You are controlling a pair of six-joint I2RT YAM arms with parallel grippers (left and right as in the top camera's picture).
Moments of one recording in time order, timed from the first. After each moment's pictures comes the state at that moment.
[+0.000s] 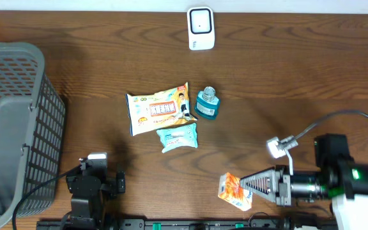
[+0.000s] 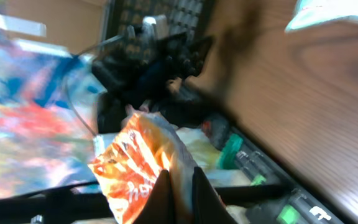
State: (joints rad) left arm -0.13 0.01 0.24 -0.90 -0.22 -0.01; right arm -0.08 0.83 0.84 -1.51 -1.22 -0.30
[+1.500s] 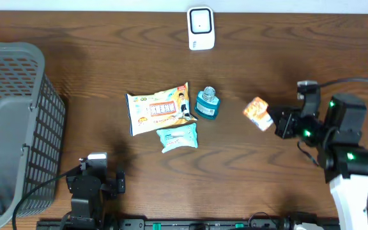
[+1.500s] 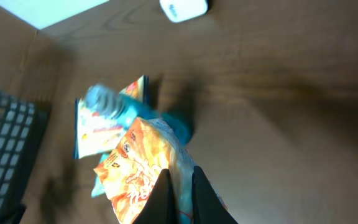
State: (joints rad) left arm -0.13 0.01 0.24 -0.90 -0.22 -0.01; right arm -0.08 1.03 0.83 -0.56 -0.59 0.18
